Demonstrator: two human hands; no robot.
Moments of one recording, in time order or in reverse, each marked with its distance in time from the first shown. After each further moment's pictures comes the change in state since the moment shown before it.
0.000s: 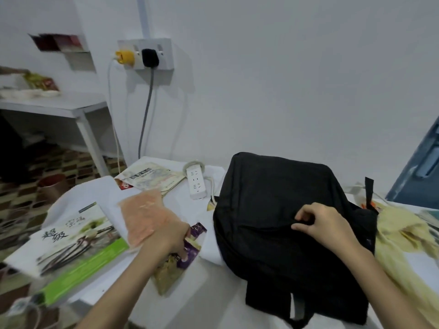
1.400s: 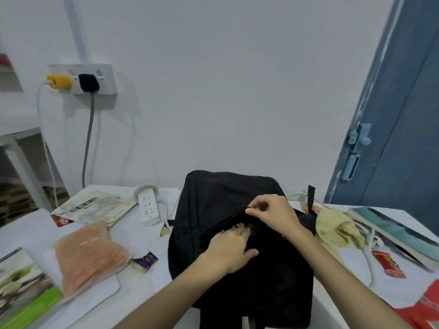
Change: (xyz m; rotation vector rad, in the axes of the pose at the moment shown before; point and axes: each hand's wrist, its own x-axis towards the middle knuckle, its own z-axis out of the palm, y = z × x) left_hand 0.017 0.184 -0.037 -0.128 0.246 0.516; right_hand 0.035 0.017 -0.027 0.189 0.118 -0.034
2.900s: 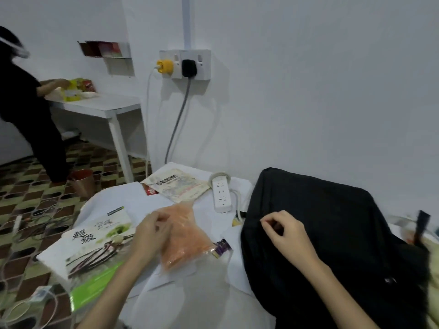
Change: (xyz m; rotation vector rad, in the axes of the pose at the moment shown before) left_hand -0.158 -0.238 0.021 -0.680 0.729 -0.736; right_hand -0.008 -0.089 0.113 0.235 -0.059 -0.214
